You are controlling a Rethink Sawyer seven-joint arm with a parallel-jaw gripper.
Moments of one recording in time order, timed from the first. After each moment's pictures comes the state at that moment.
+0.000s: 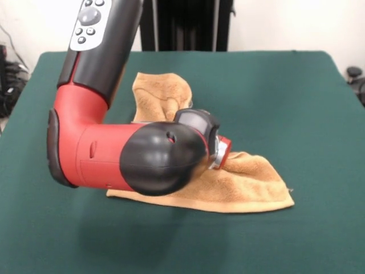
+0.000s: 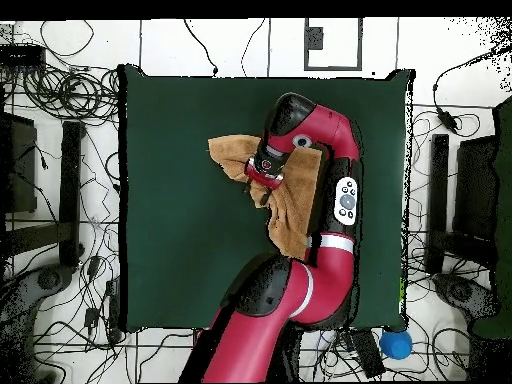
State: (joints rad) arm -0.34 0.25 0.62 0.25 -0.49 2.07 2.09
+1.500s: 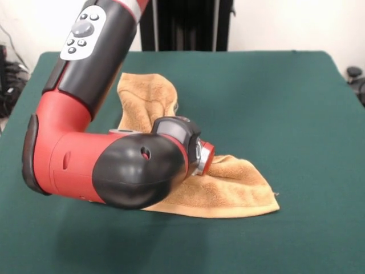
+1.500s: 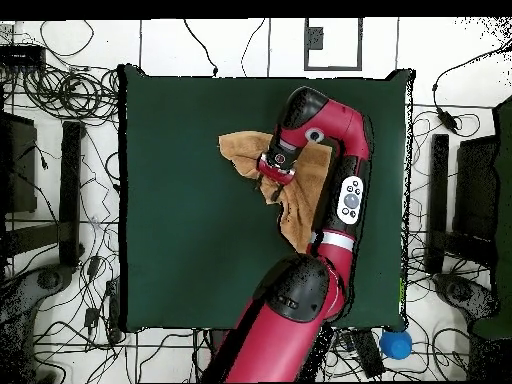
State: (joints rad) arm -0.45 0.23 1.03 0.23 -0.95 2.22 2.02
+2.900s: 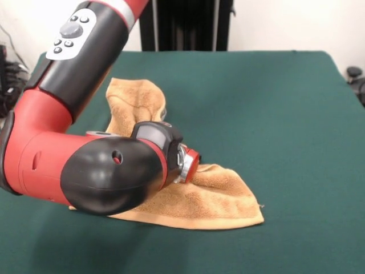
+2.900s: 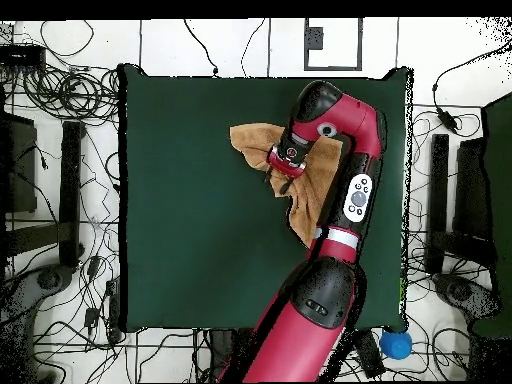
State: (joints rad) arm -0.53 0.22 1.24 0.23 -1.19 2.24 1.99
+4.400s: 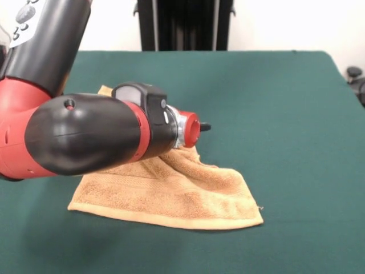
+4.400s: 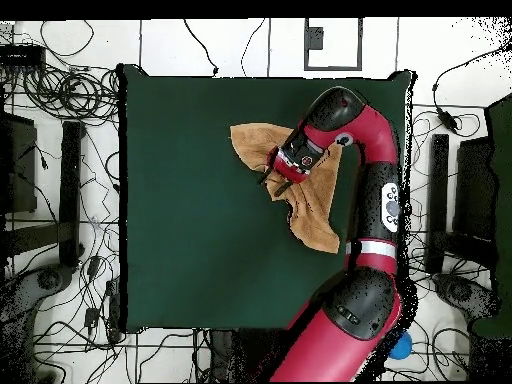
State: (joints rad) arm -0.62 0.14 0.99 0.55 -0.63 2.08 2.00
